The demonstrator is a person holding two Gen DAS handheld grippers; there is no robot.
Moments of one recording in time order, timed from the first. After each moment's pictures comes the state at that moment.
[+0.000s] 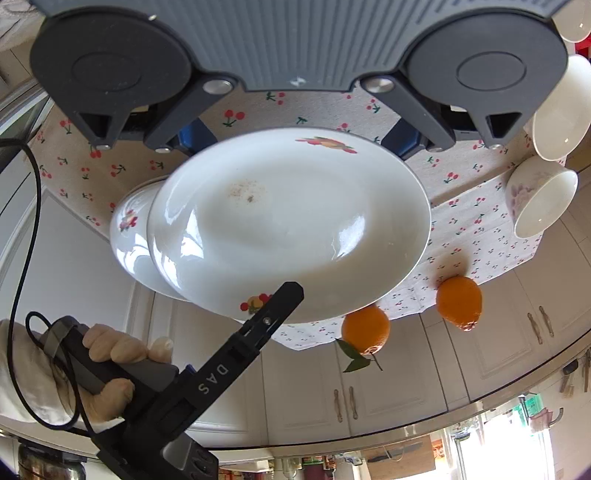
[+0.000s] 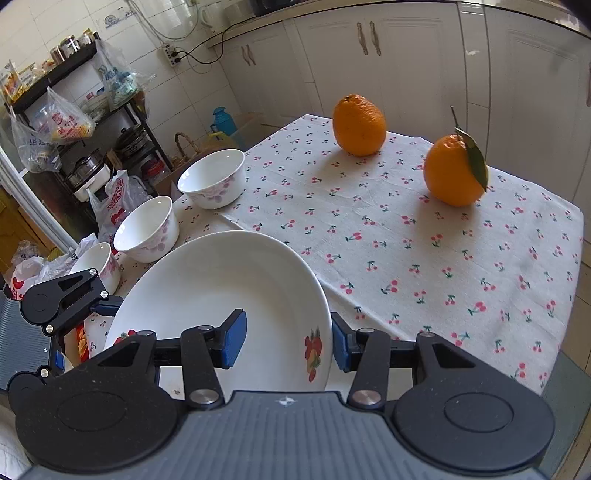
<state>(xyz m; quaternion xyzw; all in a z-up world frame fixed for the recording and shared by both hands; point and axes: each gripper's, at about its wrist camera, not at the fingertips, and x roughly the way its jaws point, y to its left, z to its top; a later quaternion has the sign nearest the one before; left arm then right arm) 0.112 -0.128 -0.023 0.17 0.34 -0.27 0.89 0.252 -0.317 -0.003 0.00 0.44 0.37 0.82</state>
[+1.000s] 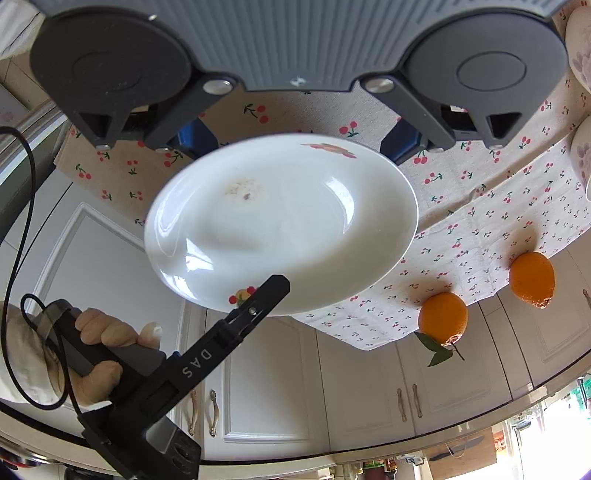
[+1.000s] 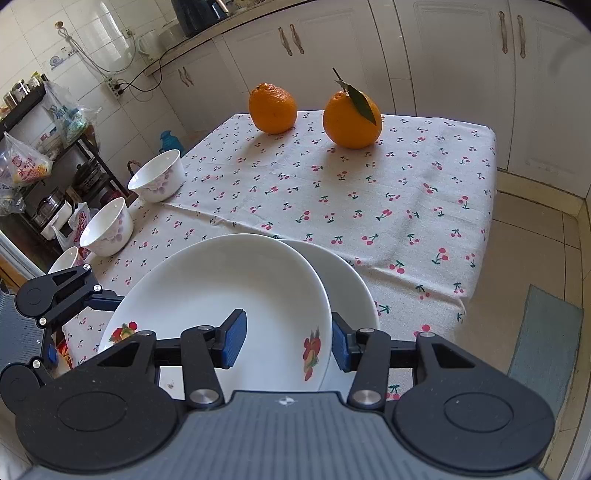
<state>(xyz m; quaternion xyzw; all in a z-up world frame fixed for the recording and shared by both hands) 0.110 -0.177 -0.034 0.19 0.34 -0.34 0.85 0.206 -0.397 -0.031 0.06 0.45 0.29 0.84</state>
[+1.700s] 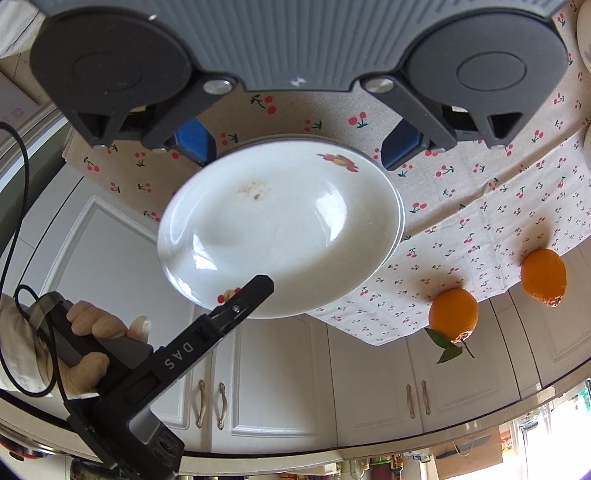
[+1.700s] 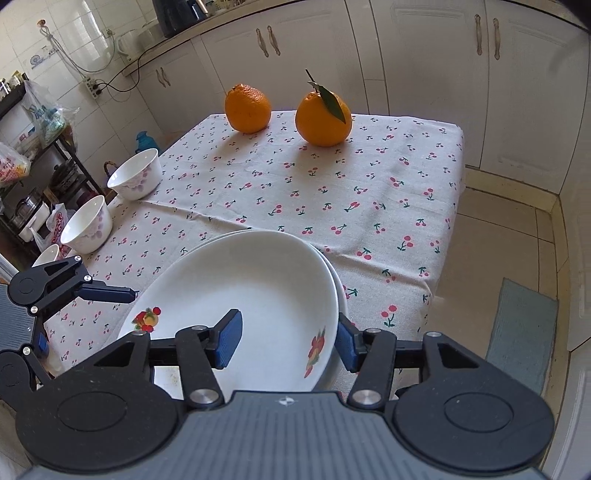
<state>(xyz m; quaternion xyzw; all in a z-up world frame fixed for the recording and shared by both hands) 0.113 -0.176 -0.034 0.18 0.34 -0.36 0.85 0.190 -0.408 -0.025 0.04 0.45 0.24 0.86</state>
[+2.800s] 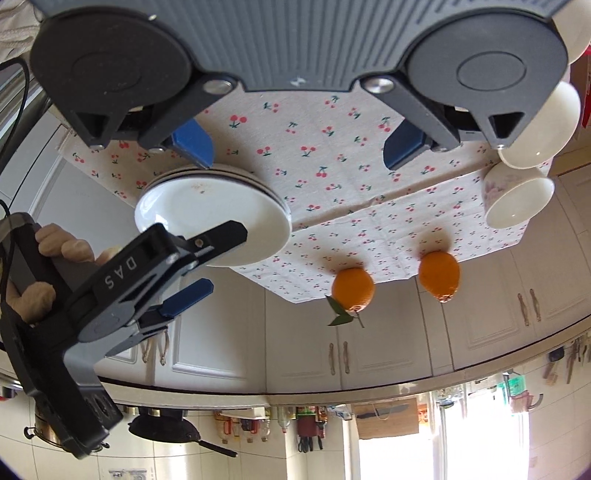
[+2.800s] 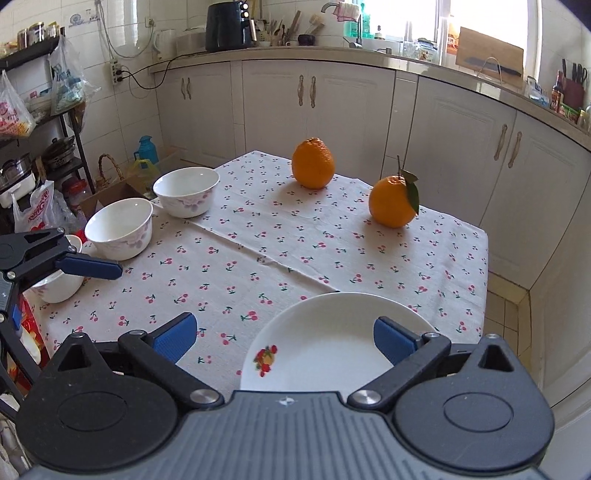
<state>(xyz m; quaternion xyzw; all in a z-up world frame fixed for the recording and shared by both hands) 0.069 -0.068 0.003 0.11 0.27 -0.28 0.91 0.129 -0.262 0.020 -0.09 0.35 0.21 0.91</state>
